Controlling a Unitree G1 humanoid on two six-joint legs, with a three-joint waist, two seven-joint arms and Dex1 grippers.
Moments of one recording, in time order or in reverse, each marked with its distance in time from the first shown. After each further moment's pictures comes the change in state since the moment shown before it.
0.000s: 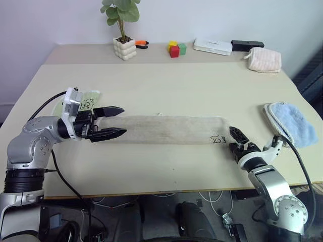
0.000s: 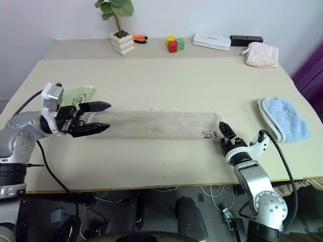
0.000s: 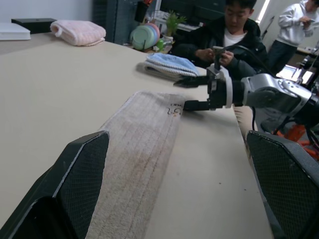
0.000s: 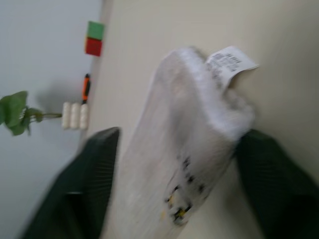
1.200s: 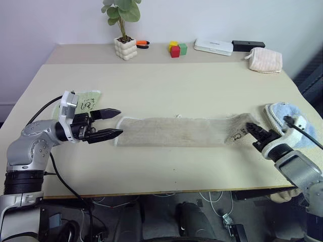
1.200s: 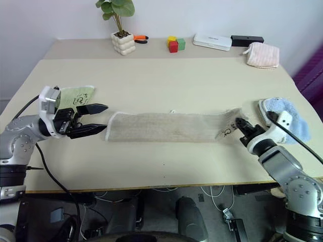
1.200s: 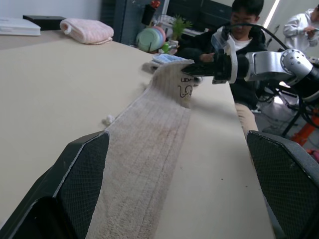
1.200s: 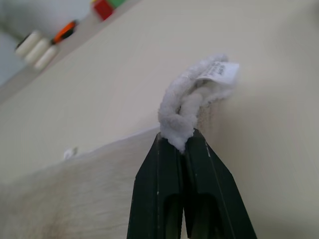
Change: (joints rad) left arm 0.020 -0.003 0.013 0.057 0.002 -0.030 -0.022; right arm -0.063 -0.431 0.011 -0.076 -0.330 0.183 0.290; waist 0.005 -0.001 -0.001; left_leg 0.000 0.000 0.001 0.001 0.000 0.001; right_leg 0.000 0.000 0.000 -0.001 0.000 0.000
